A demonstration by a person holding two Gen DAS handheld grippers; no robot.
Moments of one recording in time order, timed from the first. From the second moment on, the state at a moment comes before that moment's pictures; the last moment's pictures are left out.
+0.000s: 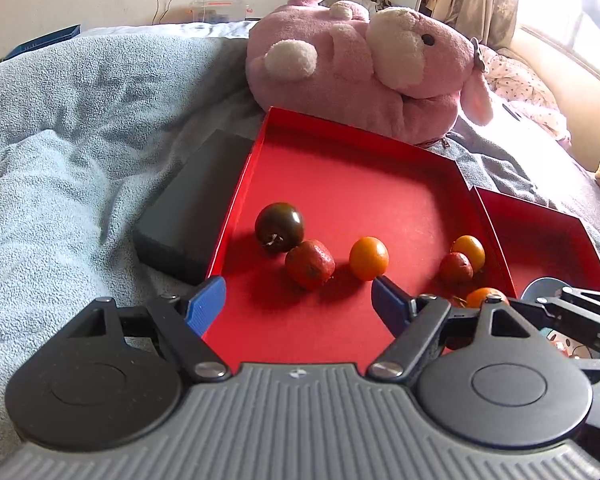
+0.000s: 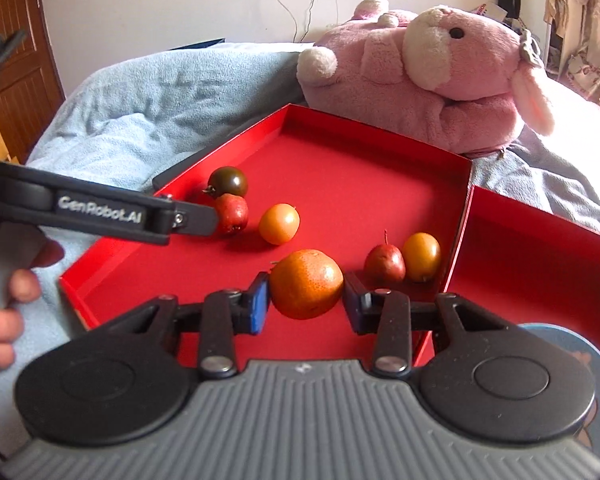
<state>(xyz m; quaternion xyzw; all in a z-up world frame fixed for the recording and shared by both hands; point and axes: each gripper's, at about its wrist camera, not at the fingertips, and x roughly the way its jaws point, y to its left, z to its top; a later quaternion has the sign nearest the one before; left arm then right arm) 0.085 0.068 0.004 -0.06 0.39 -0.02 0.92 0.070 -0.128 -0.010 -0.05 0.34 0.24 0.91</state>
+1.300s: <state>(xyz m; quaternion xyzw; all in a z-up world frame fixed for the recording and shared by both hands) 0.128 0.040 -0.025 0.00 0.42 0.01 0.91 0.042 -0.152 -0.008 -0.01 0.34 0.23 0.91</state>
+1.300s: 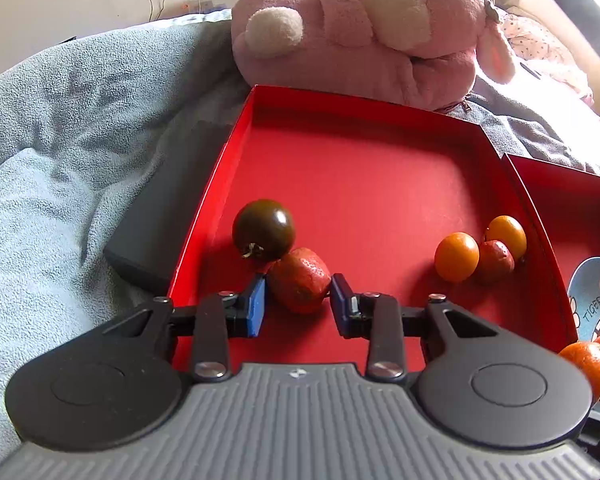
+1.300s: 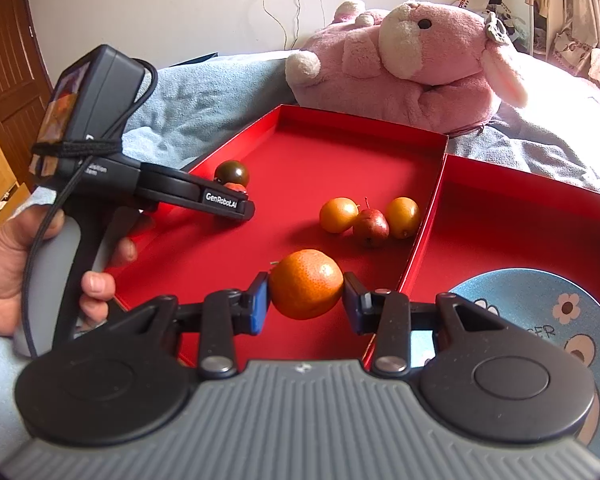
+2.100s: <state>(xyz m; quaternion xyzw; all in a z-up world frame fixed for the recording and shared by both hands) 0.082 0.031 -0.014 0.01 0.40 -0.01 0.92 0.006 -0.146 0.007 -0.04 0.35 0.23 0.91</state>
